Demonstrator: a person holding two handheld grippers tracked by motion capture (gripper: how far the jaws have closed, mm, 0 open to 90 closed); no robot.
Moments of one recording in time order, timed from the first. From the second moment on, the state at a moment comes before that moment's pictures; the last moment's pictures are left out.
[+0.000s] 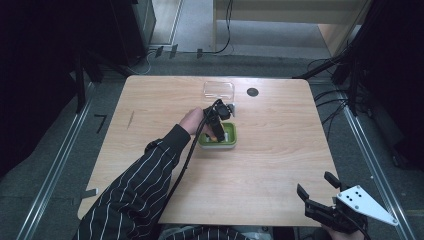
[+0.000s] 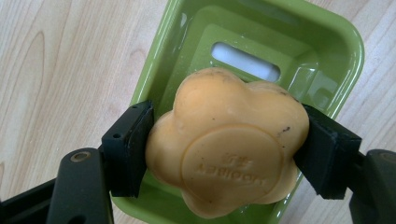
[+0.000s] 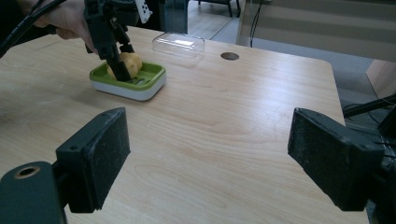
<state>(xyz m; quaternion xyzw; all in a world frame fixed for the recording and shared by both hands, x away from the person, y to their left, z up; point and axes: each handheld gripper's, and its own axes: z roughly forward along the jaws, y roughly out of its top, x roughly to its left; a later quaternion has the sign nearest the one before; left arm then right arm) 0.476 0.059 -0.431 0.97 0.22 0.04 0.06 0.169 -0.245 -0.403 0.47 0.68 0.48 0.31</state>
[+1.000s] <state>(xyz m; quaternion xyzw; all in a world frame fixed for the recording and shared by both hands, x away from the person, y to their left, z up) 0.475 0.060 -0.431 0.97 0.23 0.04 0.06 0.170 -0.245 -0.403 0.47 0.68 0.48 0.31</state>
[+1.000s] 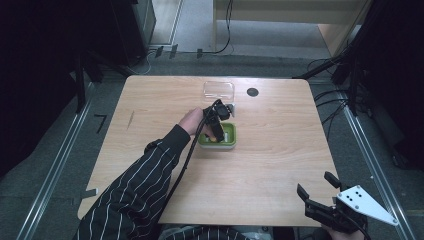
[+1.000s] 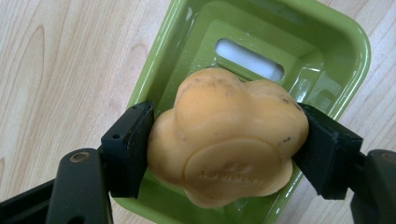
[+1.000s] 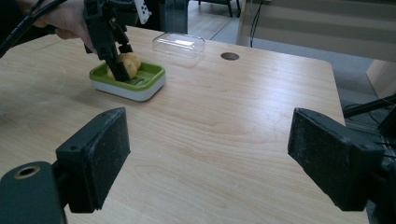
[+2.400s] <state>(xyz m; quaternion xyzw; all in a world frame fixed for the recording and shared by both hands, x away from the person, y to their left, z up) 0.456 0.090 -0.412 0.96 0.27 0.06 0.04 0.177 -0.242 -0.402 0.46 0.68 0.49 0.31</state>
